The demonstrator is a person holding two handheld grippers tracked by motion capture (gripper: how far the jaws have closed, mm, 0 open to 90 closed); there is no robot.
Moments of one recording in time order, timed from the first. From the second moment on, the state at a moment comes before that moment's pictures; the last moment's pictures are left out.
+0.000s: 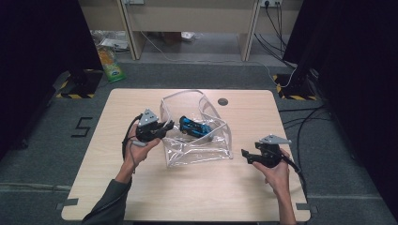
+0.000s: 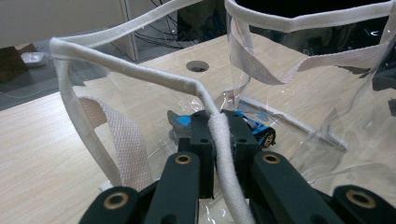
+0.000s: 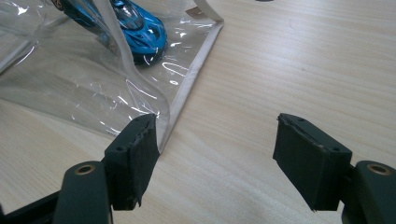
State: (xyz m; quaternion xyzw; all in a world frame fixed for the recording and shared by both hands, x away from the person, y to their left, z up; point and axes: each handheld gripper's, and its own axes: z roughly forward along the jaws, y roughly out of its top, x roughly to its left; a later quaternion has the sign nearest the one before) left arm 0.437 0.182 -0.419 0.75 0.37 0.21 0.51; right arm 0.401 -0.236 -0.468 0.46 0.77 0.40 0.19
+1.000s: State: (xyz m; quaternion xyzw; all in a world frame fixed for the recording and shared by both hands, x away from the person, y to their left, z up) left arm 0.444 0.187 -0.412 0.76 0.37 0.23 0.49; right arm 0.397 -0.229 -0.432 0.44 0.75 0.45 0.20
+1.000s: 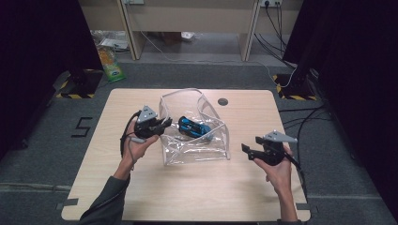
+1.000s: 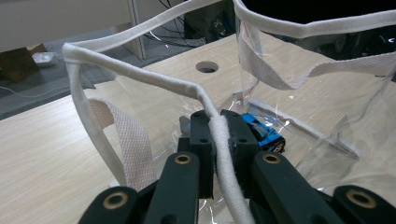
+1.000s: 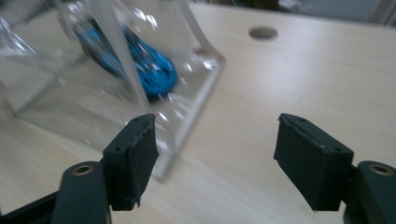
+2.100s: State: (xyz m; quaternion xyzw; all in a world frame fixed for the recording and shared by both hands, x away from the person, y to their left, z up) left arm 0.441 0.194 -0.412 0.75 0.37 0.22 0.50; right arm 0.467 -0.113 -0.363 0.31 0.85 0.35 0.24
